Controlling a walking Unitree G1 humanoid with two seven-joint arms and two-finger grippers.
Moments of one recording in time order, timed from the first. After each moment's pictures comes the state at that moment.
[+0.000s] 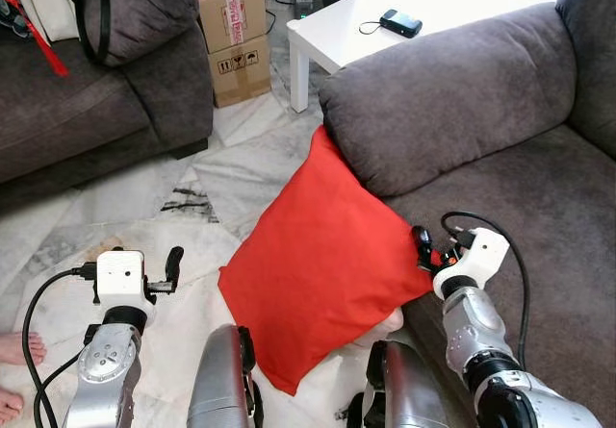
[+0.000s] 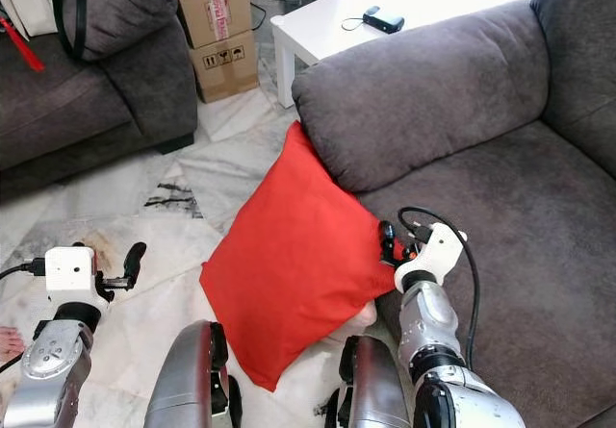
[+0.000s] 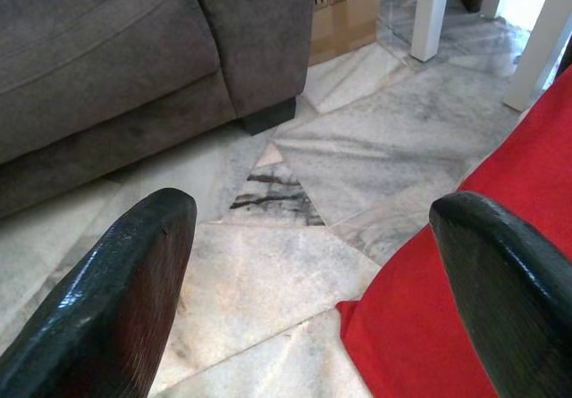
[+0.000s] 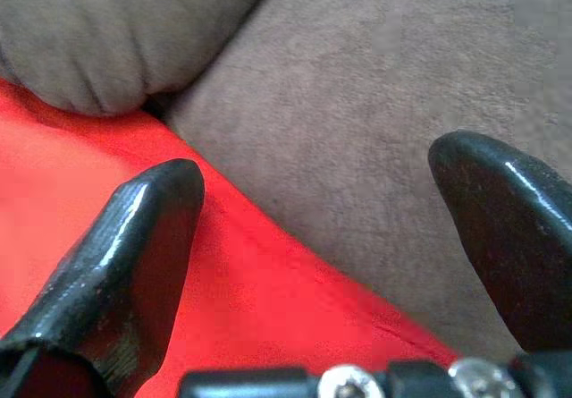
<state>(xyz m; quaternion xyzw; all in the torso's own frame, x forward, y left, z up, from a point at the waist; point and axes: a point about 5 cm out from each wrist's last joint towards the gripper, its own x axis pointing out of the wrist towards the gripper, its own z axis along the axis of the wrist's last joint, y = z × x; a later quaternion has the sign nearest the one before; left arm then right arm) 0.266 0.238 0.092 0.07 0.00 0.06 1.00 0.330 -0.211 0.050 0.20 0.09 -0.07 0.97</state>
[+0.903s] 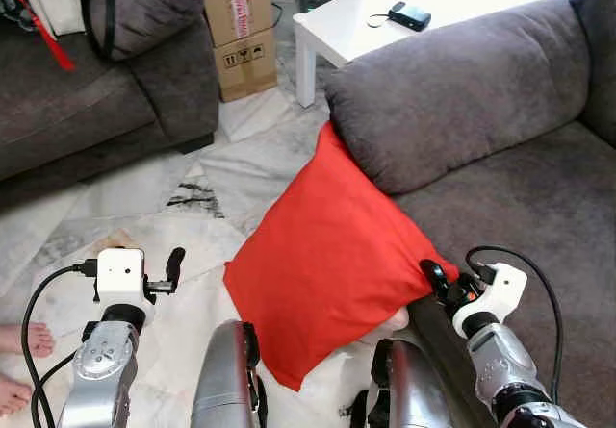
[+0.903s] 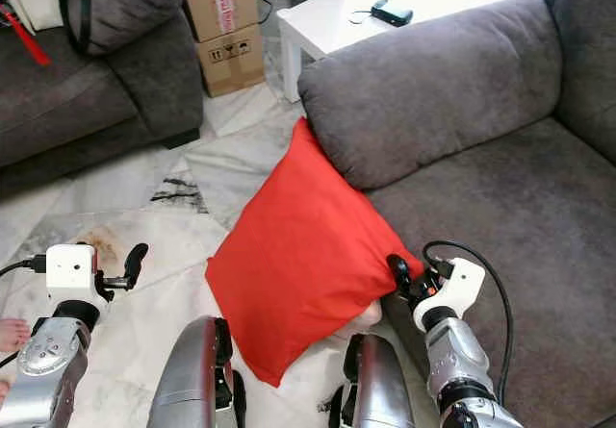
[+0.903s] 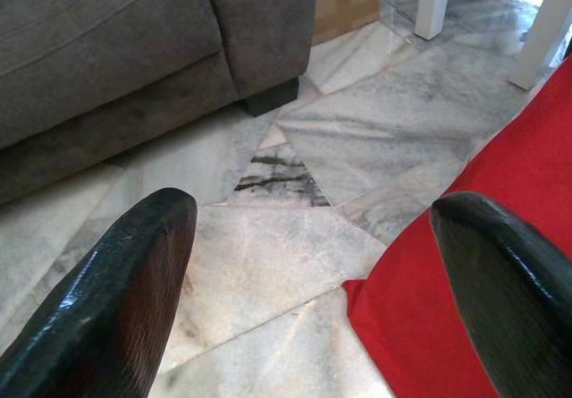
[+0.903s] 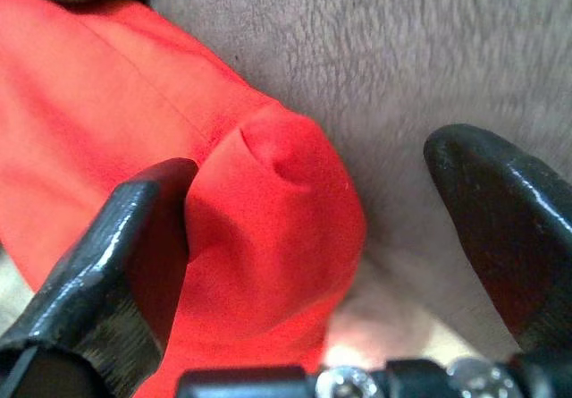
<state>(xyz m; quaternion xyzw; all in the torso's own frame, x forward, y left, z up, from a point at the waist) 0.267 0.241 0.092 0.08 0.01 0.04 1.00 0.291 -0.229 0.013 0.28 0.13 -0.02 0.95</state>
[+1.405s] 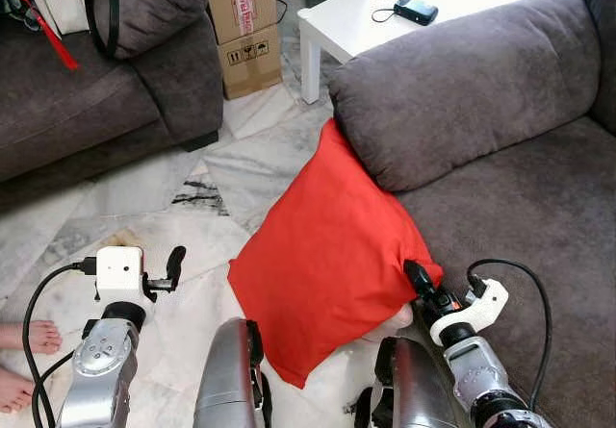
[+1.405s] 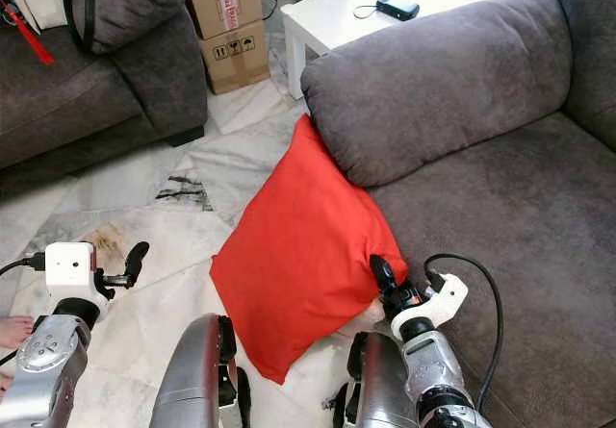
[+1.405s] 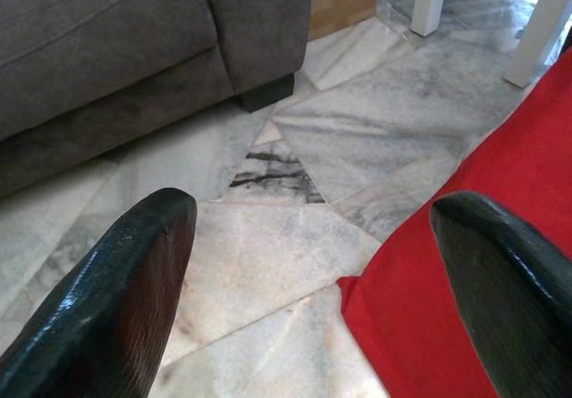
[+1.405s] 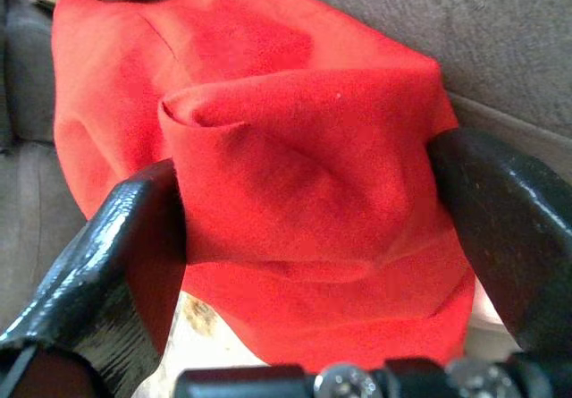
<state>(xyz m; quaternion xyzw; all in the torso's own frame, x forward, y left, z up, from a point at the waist) 0.269 0.241 0.092 0.06 0.01 0.04 1.00 0.287 -0.199 0.006 0.42 0.10 0.04 0.90</state>
